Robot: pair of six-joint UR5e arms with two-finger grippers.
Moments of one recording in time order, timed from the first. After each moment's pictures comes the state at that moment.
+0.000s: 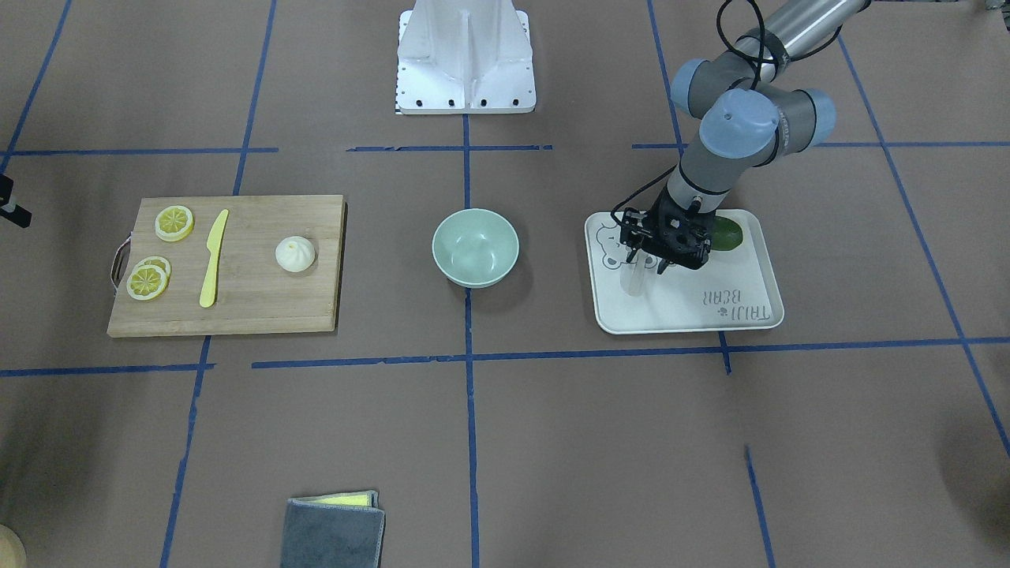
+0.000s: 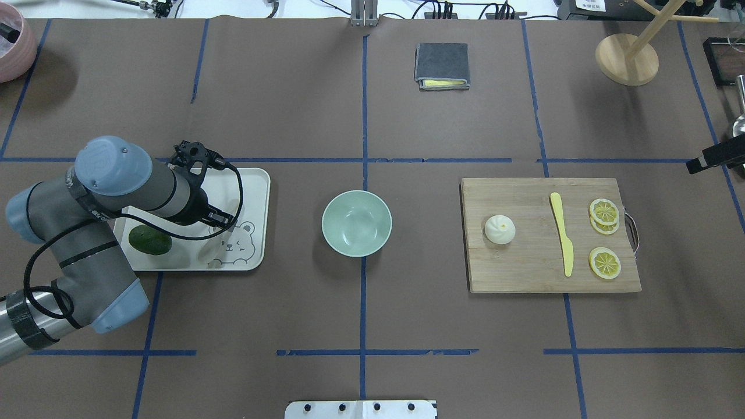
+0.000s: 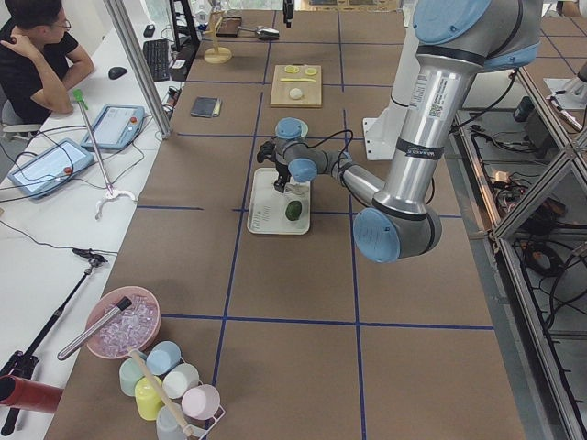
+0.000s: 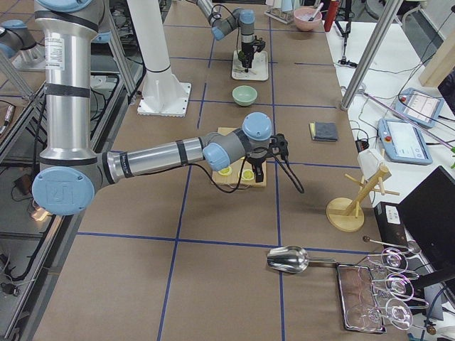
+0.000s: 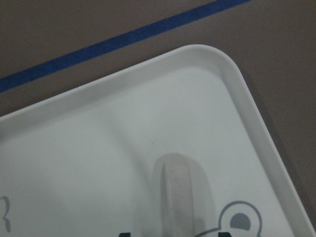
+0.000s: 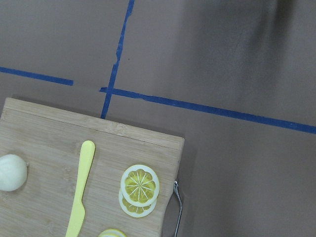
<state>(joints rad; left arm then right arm) -0.64 -1.88 -1.66 -2.02 -1.97 -0.76 1.28 -1.62 1.84 -1.25 2.48 0.39</state>
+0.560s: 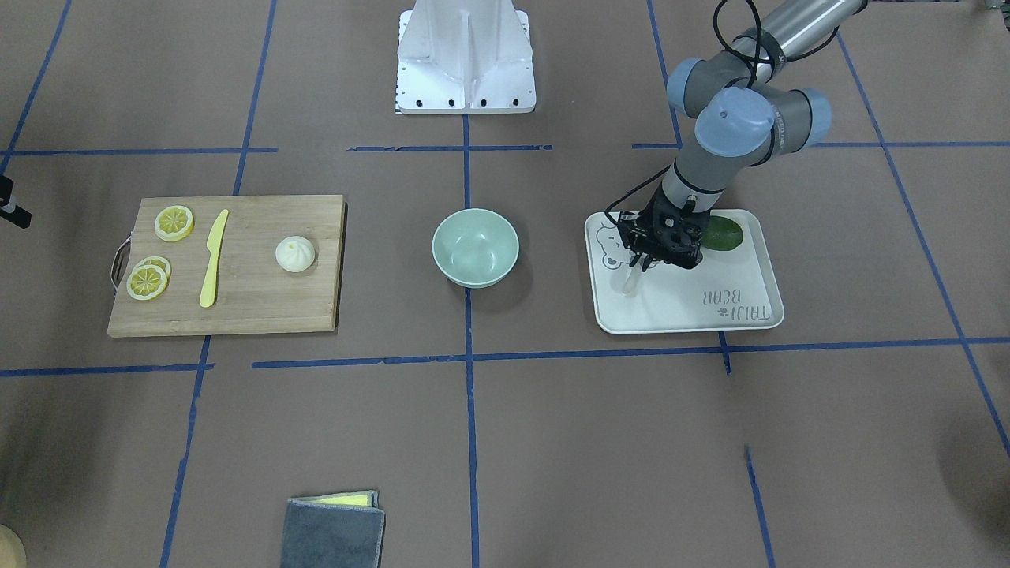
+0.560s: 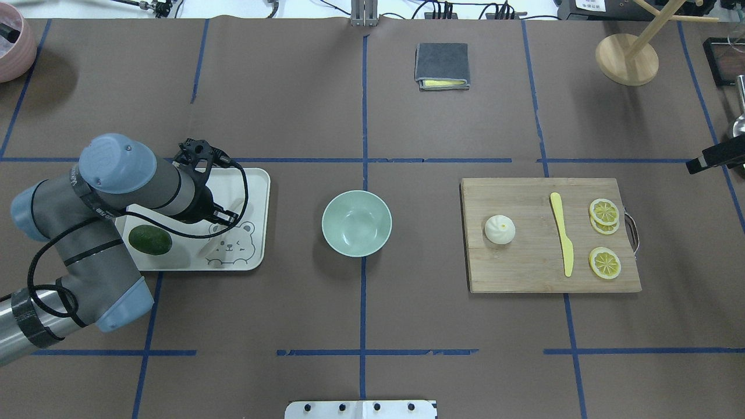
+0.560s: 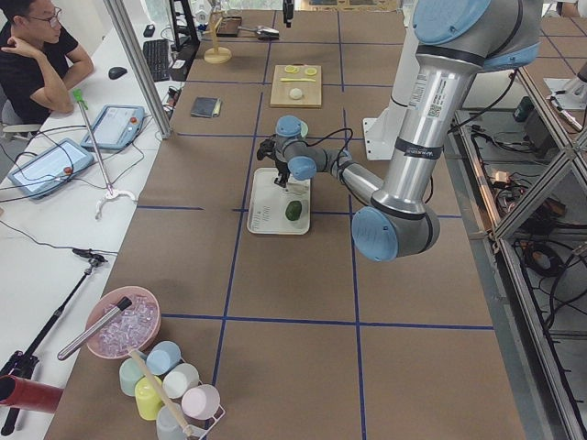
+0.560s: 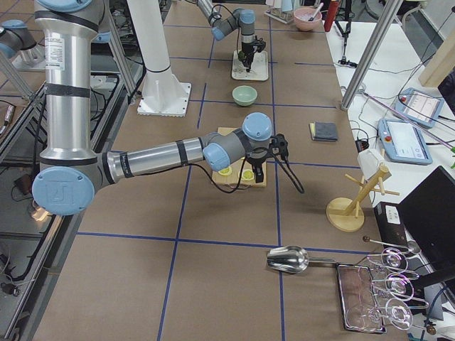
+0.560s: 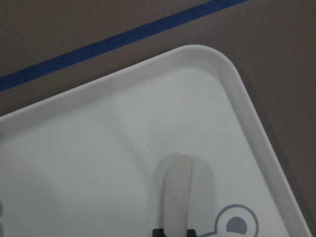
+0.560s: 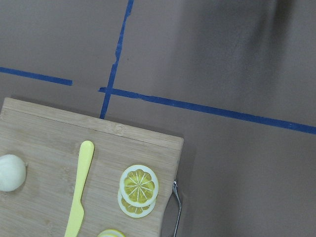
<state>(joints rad) -0.64 -1.91 -1.67 -2.02 -1.97 -0.76 1.28 -1.62 1.84 -1.25 2.48 0.39</state>
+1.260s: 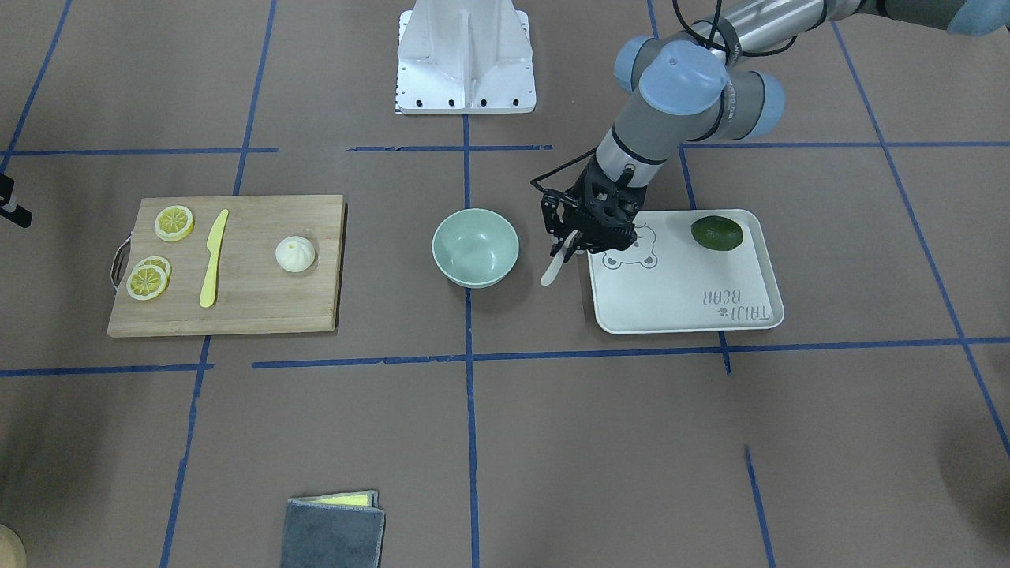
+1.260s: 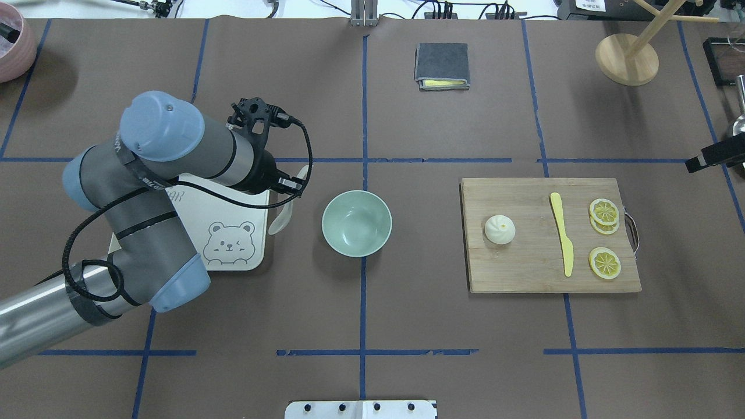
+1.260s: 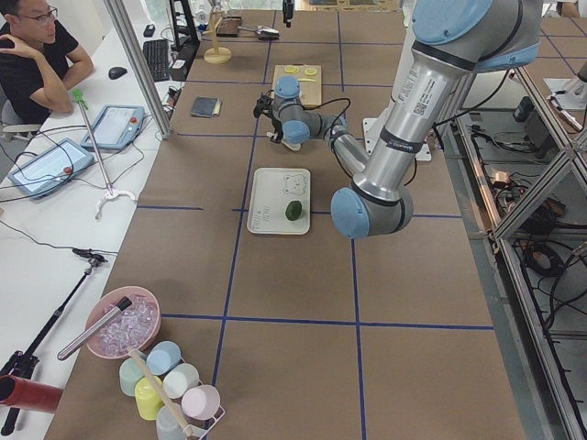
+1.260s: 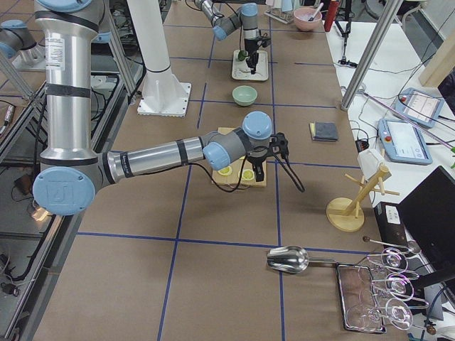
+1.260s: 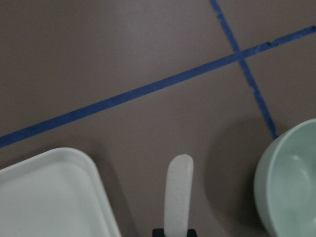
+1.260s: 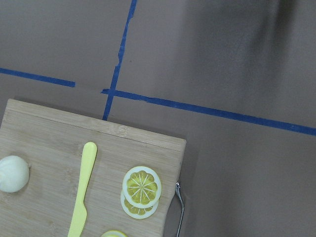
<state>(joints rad) -0.64 -2.13 -1.69 -2.02 -1.98 -0.91 1.28 -1.62 1.85 -1.25 2.48 0.39</state>
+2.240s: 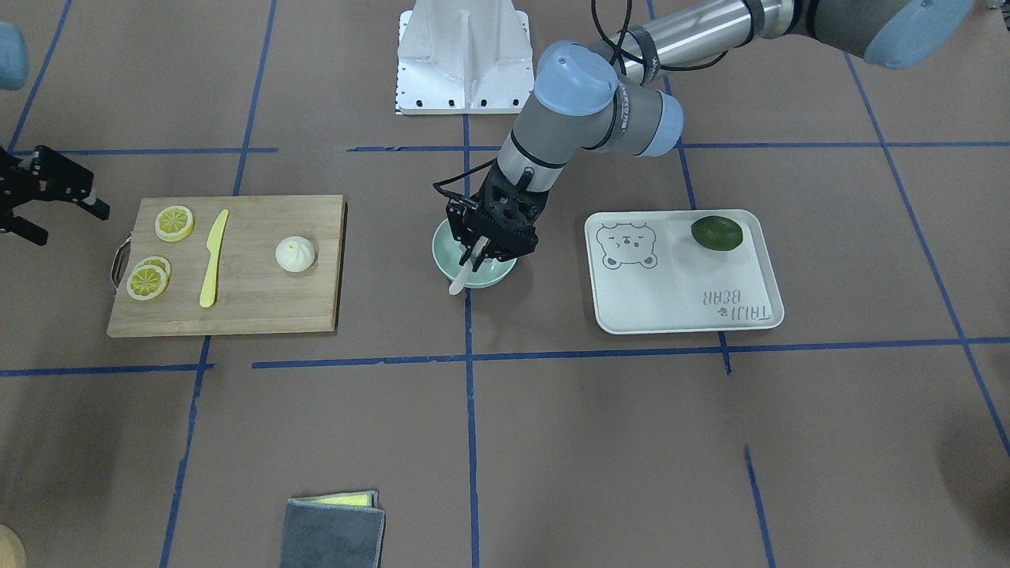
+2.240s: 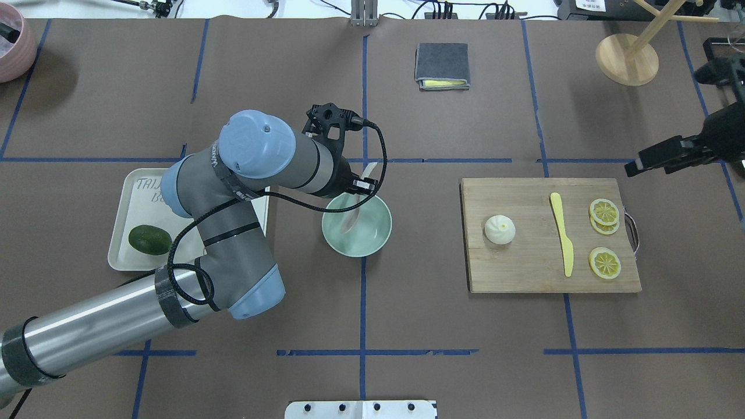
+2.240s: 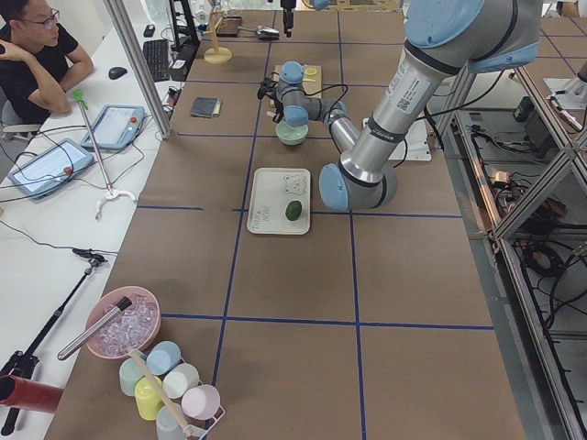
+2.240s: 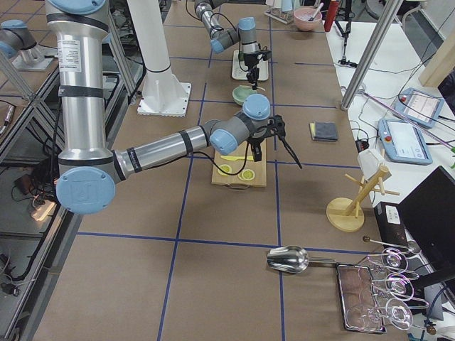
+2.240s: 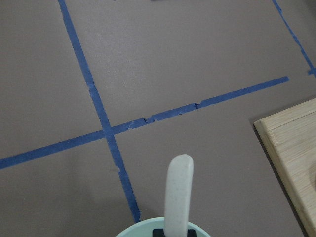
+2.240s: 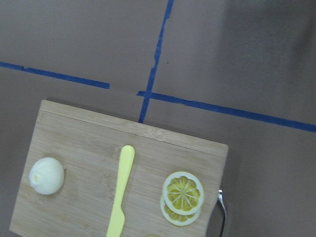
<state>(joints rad) -0.54 -2.30 -1.50 -2.11 -1.85 -0.99 1.10 -1.56 1.90 -1.13 2.42 0.71</state>
